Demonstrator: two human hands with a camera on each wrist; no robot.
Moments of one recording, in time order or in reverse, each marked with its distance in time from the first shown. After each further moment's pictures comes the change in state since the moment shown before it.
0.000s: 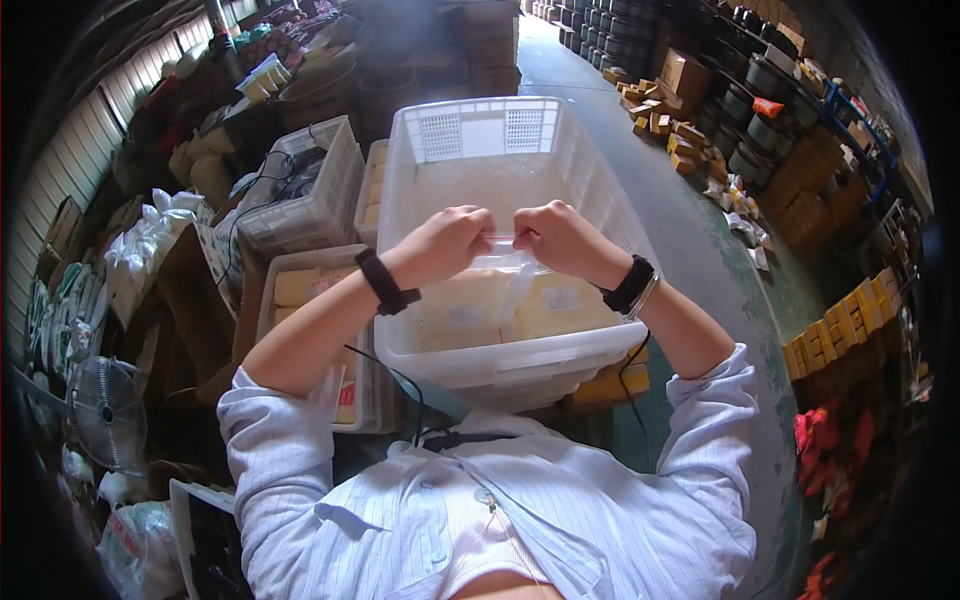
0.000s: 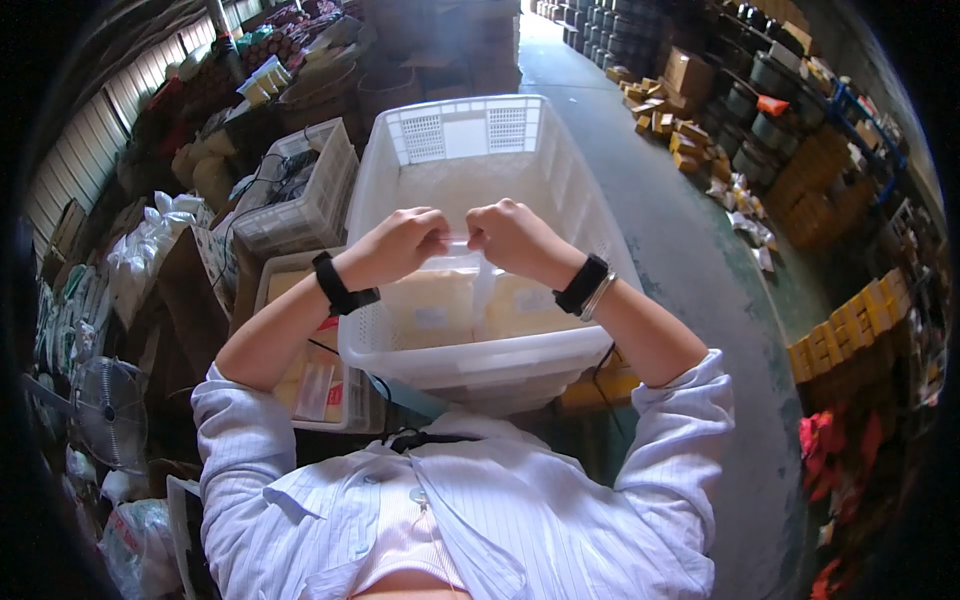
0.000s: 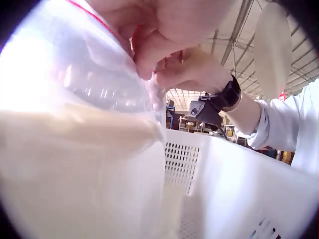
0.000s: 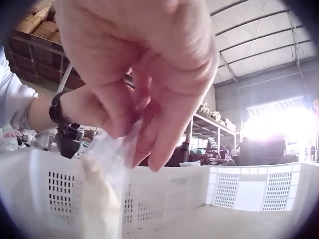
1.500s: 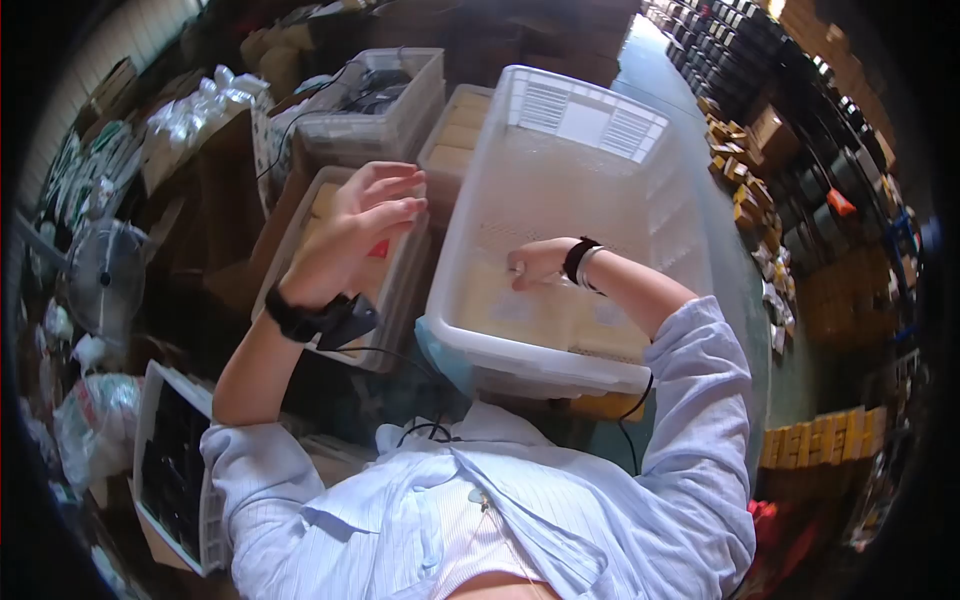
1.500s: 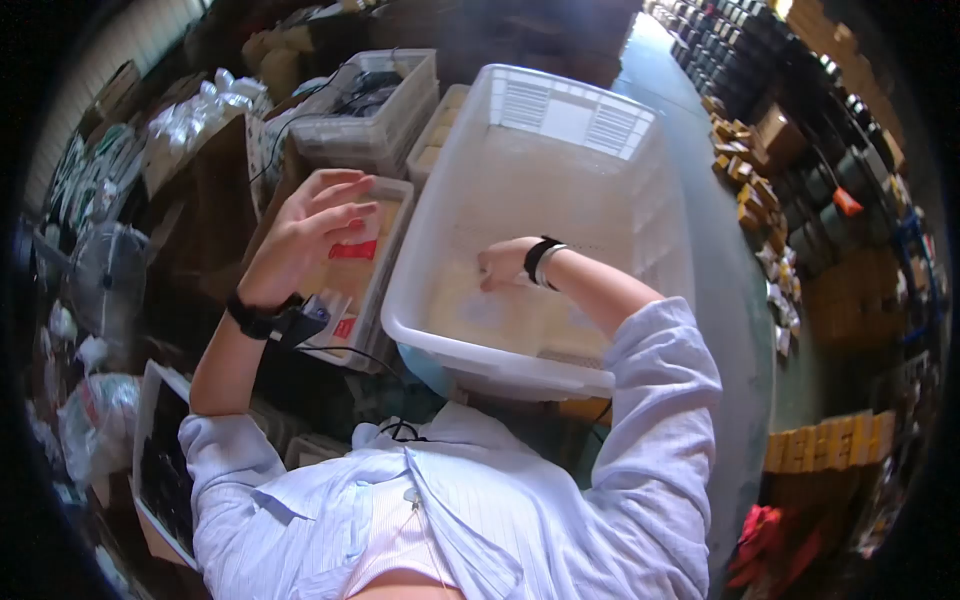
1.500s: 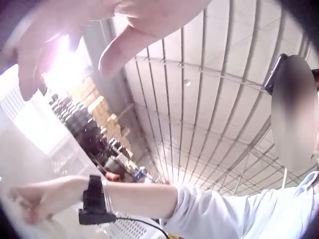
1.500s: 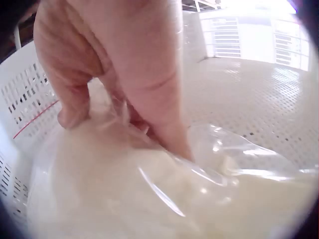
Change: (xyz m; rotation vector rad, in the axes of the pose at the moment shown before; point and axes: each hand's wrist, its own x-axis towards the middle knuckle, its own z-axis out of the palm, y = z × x) left_hand -0.144 0.016 -0.081 -0.973 0.583 -0.651; right_hand 0.092 0.048 0.143 -0.257 -1.170 0.057
